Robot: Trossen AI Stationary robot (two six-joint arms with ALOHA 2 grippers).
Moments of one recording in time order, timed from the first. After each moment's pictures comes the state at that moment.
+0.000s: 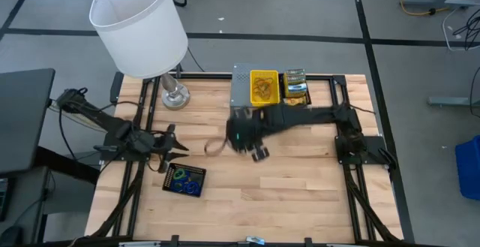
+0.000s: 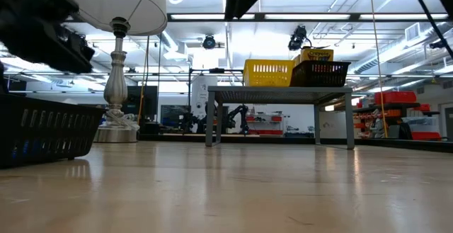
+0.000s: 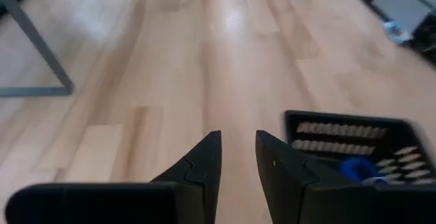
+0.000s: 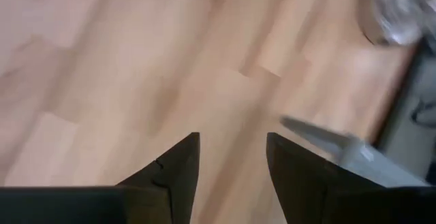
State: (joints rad) left arm -0.48 0.46 0.18 -0.21 -0.41 -0.17; right arm 0.11 2.06 2.22 -1.36 0.19 -0.42
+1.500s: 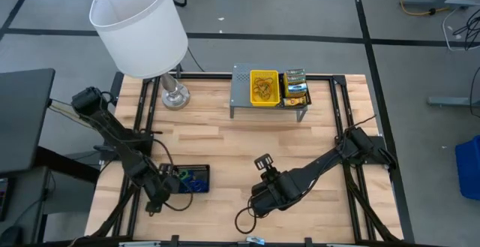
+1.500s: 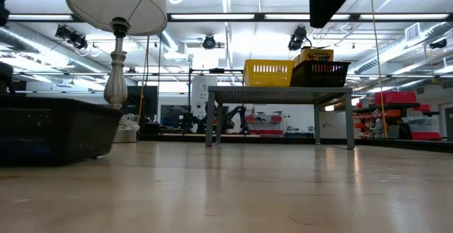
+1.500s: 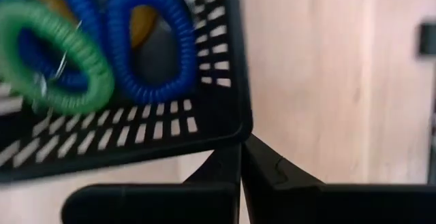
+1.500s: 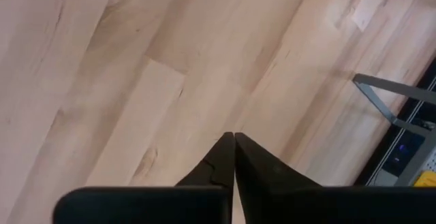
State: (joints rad) left arm -0.89 1.35 0.65 -0.57 -0.03 -0.80; right arm 0.55 2.06 1.92 -1.43 0.43 -0.01
